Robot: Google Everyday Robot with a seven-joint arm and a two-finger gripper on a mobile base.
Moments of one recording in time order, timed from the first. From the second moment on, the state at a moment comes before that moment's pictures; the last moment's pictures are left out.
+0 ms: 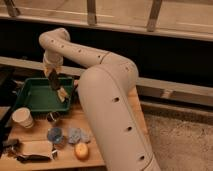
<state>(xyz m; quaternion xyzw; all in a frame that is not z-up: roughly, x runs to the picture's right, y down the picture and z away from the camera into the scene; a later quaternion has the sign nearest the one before) -0.288 -0.106 0.824 -0.30 -0.03 0.54 0.79</state>
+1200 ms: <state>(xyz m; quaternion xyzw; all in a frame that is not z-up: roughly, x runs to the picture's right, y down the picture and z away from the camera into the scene) -0.367 -0.061 0.881 -0.35 -0.06 0.52 0.77</state>
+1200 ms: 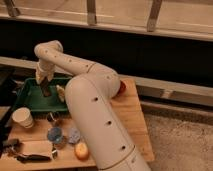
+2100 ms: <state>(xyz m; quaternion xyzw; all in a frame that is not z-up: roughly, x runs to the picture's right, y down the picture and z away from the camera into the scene) -0.379 -0.046 0.893 -0.38 -0.07 0.52 0.76</state>
